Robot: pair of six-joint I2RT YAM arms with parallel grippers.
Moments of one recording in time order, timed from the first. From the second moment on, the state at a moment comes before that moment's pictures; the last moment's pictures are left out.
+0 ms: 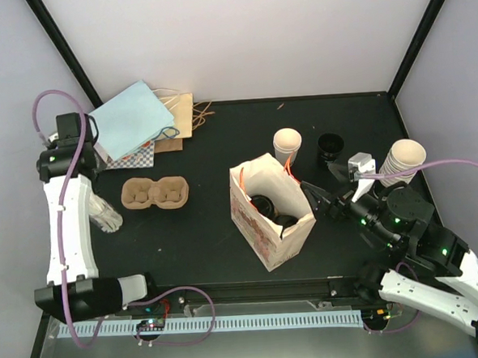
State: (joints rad) left arm 0.18 1.27 1.49 -1.22 -0.50 -0.45; right arm 0.95 0.51 0.92 -0.51 0.25 0.29
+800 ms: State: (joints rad) left arm 0.18 1.00 1.99 -1.18 -0.20 -0.46; right arm 0.94 0.54 0.95 -0.53 0.25 0.29
